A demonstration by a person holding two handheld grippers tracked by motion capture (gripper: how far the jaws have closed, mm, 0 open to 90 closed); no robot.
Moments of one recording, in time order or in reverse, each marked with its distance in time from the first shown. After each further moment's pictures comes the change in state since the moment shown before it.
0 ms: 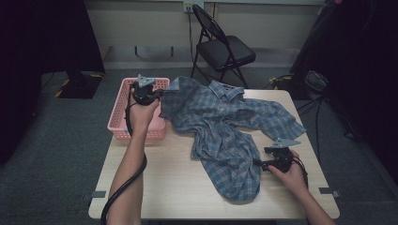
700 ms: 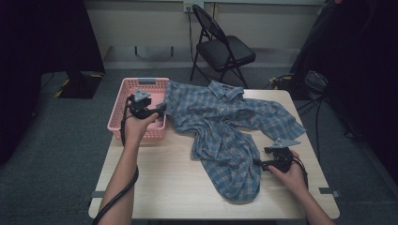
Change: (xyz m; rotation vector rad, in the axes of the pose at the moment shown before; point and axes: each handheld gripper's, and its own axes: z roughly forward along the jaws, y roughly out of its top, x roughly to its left) left arm -0.015 -0.047 -0.003 0.016 -0.089 0.022; right arm 0.000 0.000 0.000 0.000 -0.002 0.001
